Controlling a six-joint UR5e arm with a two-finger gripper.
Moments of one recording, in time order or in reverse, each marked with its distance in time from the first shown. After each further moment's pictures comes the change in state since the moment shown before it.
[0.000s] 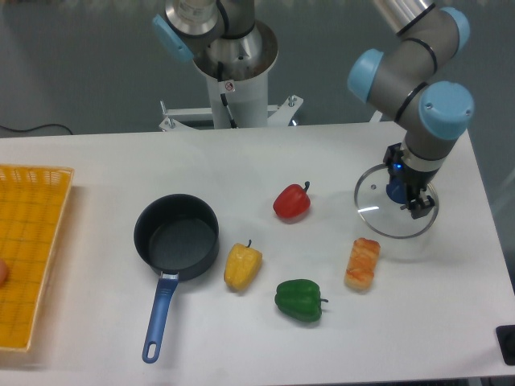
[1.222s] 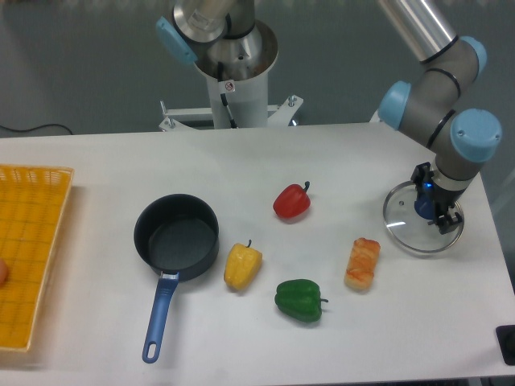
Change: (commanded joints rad) arm 0.043 -0.138 0.046 0.107 0.000 0.038
